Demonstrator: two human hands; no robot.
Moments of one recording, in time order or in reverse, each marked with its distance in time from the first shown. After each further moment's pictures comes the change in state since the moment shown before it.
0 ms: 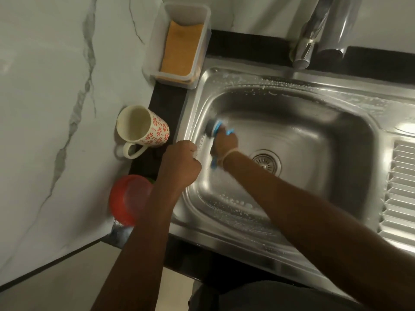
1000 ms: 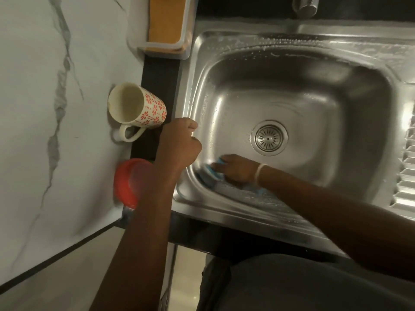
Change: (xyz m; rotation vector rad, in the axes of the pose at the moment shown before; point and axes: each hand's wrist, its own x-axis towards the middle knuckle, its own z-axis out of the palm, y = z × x) left_hand 0.007 -0.015 0.002 -0.068 -0.043 0.017; right_hand -0.047 0.065 -0.079 -0.909 -0.656 -0.103
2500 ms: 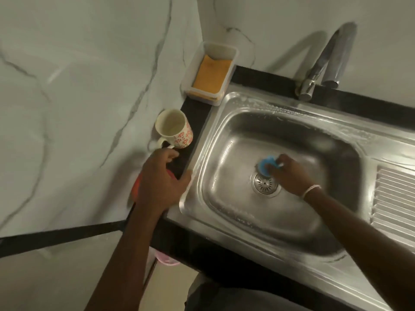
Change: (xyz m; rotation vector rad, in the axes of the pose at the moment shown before) left_hand -0.092 -0.054 -0.037 -0.132 0.480 0.162; right_hand -0.073 0.003 -0.096 -0.376 0.744 -0.091
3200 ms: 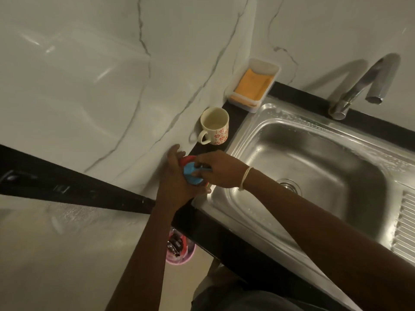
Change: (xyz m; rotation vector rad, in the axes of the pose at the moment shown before) left_hand -0.034 -0.067 -0.010 -0.176 0.034 -0.105; right_hand -0.068 -0.230 0.084 -0.214 -0.453 -0.826
